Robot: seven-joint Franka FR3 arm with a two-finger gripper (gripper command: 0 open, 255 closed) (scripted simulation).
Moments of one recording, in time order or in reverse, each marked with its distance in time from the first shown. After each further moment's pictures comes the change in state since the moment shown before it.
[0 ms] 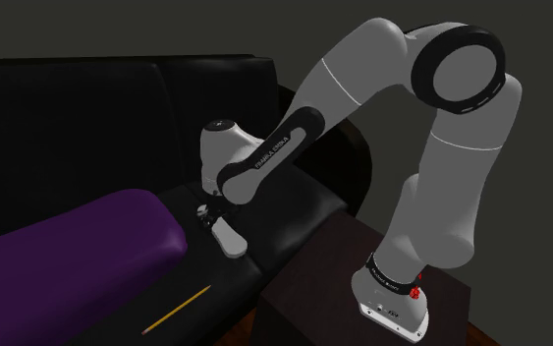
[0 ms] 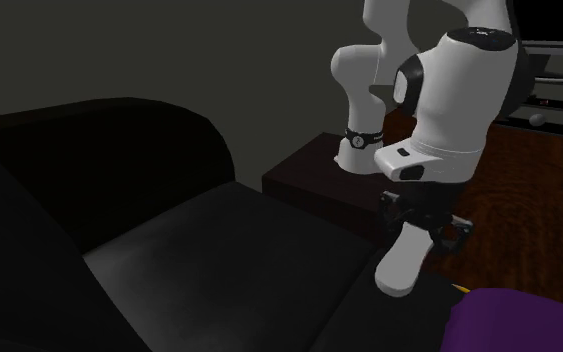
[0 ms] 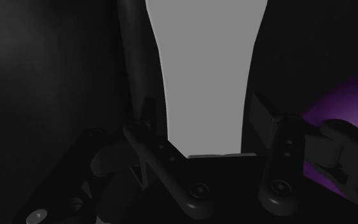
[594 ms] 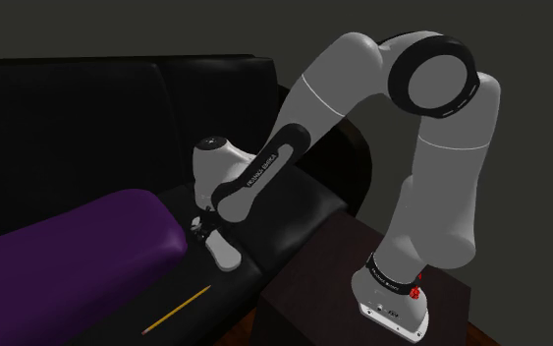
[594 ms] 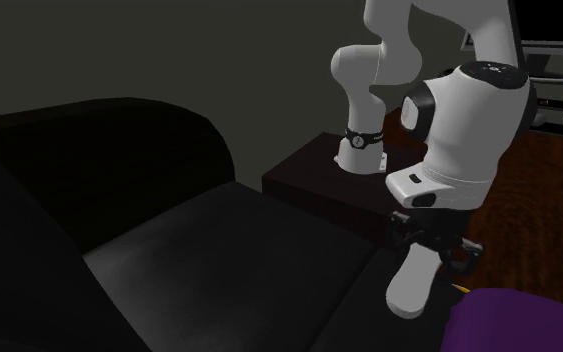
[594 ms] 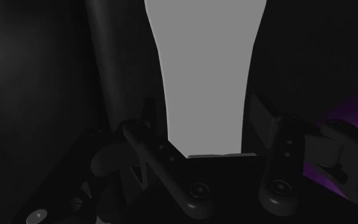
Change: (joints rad) arm 0.032 0.106 0.008 0.030 -0.019 0.075 0.056
